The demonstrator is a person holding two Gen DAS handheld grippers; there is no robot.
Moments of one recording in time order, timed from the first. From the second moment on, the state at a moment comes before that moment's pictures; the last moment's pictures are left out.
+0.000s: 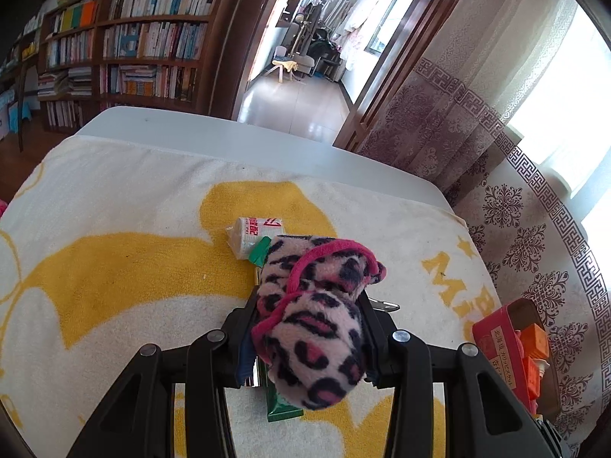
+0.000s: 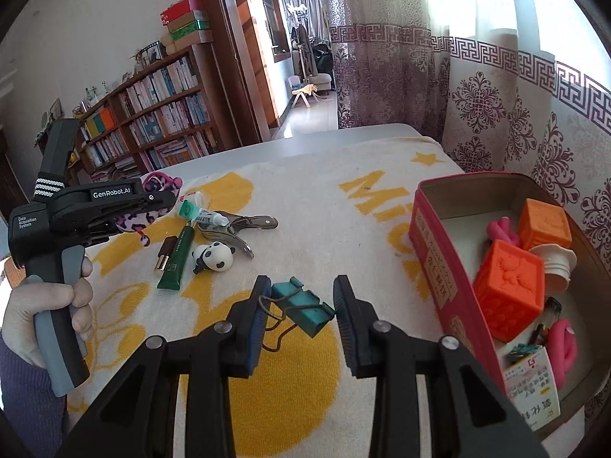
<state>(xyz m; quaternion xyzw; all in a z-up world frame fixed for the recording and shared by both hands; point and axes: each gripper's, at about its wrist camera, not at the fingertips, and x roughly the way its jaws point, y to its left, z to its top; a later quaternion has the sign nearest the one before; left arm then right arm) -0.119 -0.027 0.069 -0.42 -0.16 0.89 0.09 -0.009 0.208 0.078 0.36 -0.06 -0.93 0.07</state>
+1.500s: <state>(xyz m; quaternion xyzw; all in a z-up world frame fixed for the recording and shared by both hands) -0.094 0.254 0.118 -0.42 -0.04 0.84 0.33 0.054 0.381 0.081 0.30 -0.15 -0.94 -0.08</state>
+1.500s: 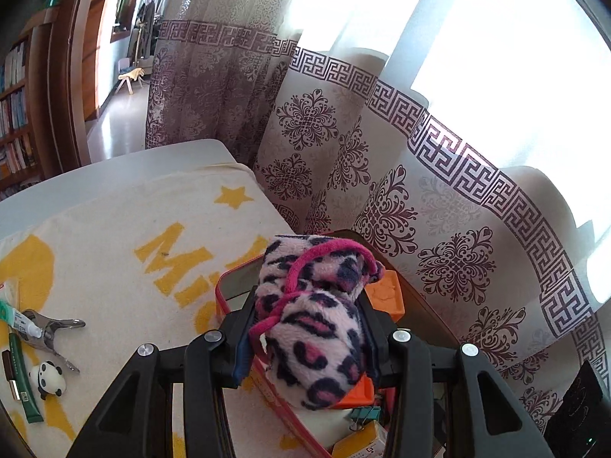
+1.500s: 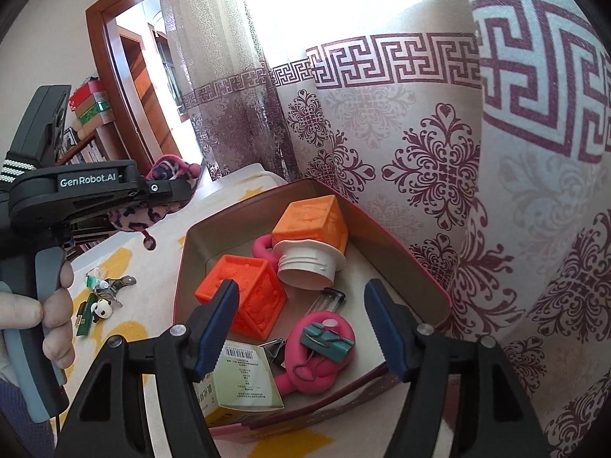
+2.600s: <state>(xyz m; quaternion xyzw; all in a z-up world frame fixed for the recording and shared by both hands) -0.094 0.071 0.088 -0.43 -0.09 0.88 0.17 0.044 0.286 0.090 0.31 -0.10 -0.95 -0.01</state>
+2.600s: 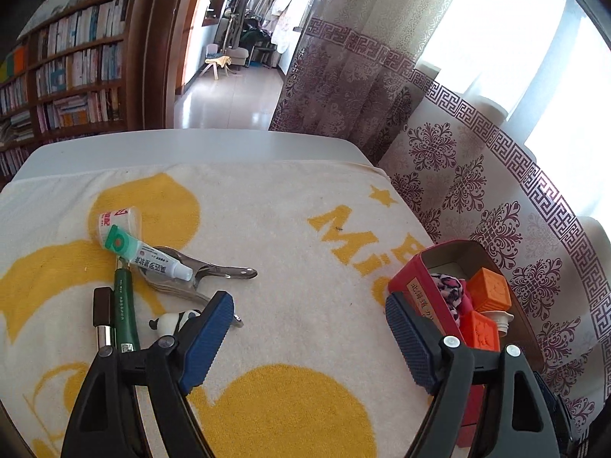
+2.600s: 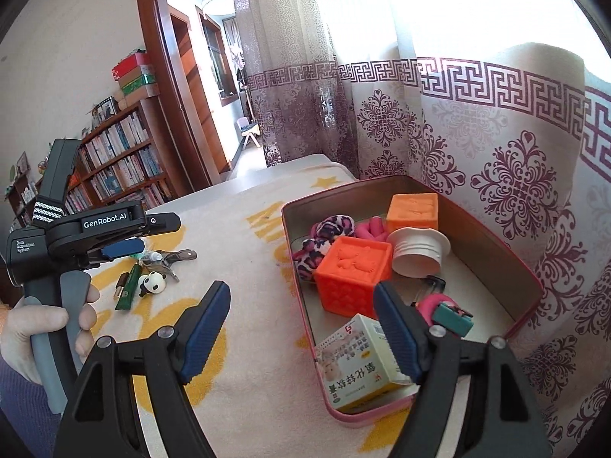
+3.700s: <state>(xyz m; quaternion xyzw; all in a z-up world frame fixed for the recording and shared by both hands) -0.104 -0.071 0.021 -0.47 -0.05 0.88 0.00 0.019 0.228 0.065 0.36 -0.10 -0.93 0.06</state>
